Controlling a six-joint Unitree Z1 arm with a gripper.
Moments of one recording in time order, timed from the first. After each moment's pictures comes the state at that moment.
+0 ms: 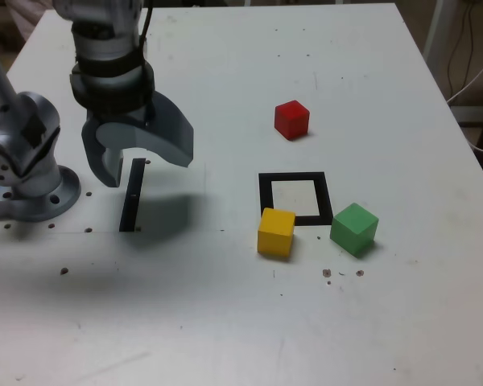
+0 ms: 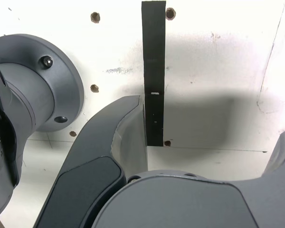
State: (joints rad) arm -0.21 1.43 -0.80 1.04 0.07 -0.25
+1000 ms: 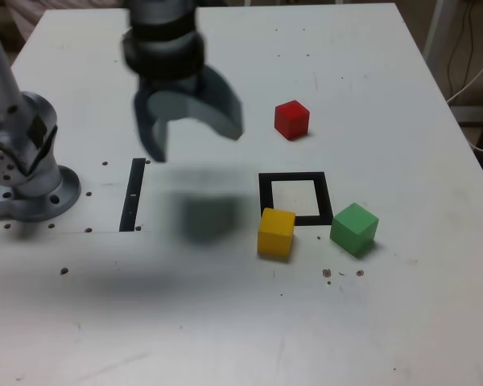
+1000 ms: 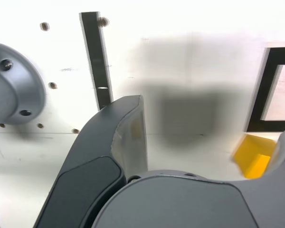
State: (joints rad) arm -0.09 1.57 -1.10 1.16 0.06 -0.10
